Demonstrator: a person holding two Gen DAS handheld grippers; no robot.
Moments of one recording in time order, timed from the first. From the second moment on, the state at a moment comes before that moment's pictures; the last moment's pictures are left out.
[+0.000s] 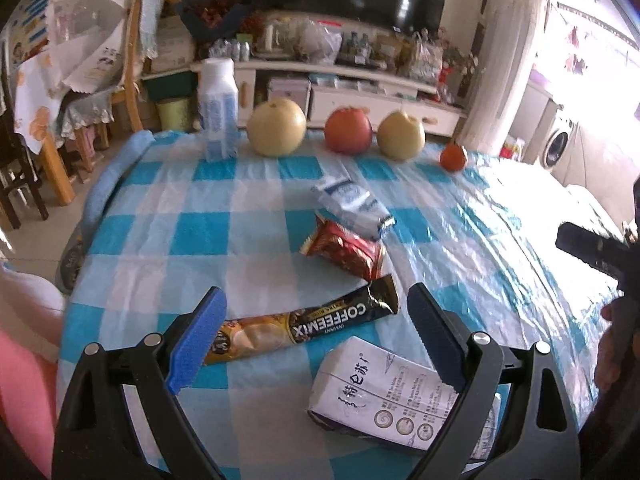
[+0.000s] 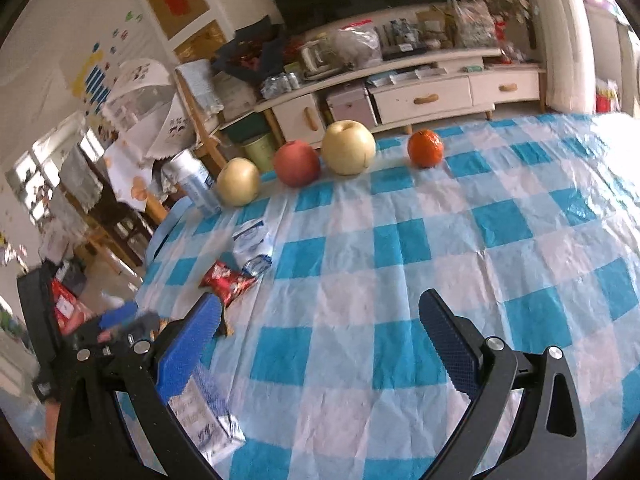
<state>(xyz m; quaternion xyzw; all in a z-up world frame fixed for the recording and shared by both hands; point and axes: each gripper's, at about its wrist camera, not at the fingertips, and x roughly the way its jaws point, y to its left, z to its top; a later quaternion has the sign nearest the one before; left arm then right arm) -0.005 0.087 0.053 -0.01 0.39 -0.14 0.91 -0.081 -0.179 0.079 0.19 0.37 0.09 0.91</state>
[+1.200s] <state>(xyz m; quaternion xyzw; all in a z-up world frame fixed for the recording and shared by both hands) -0.013 0.065 0.022 0.01 0.49 -0.26 0.83 -0.006 -0.069 0.030 0.07 0.44 0.24 0.86</state>
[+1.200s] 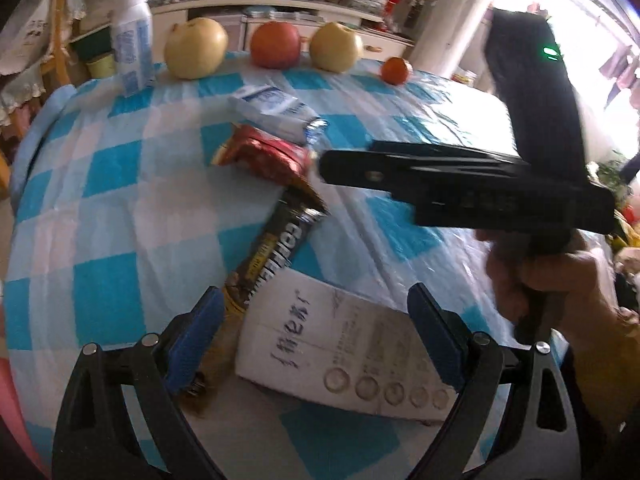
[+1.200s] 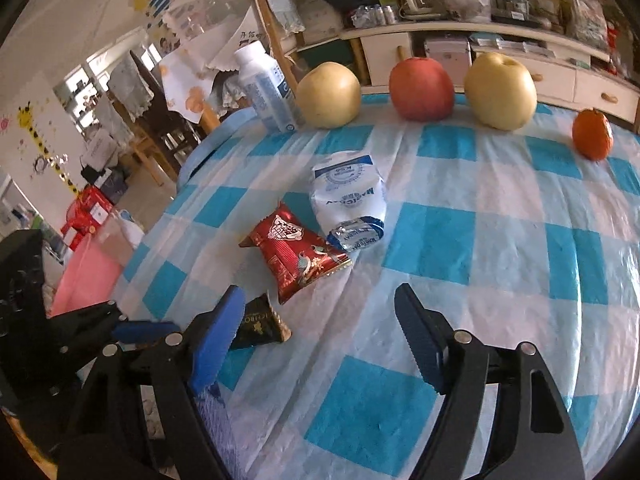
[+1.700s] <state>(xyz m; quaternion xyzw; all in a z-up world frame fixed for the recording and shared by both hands) 0.013 0.083 0.032 -0.02 0.47 -0.21 0.86 0.040 -0.069 0.029 0.07 0.43 0.22 0.87</state>
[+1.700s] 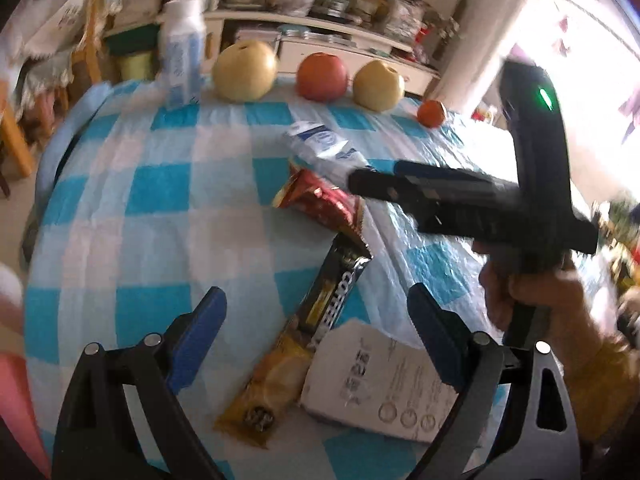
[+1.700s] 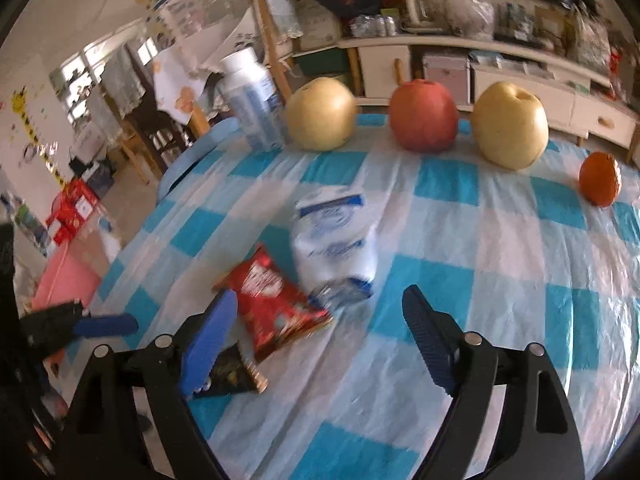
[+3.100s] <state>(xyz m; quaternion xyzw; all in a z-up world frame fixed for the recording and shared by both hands) 0.032 0.070 0.022 0.04 0.46 -0.17 0.87 0.052 -0.060 0.021 0.01 0.43 0.20 0.88</state>
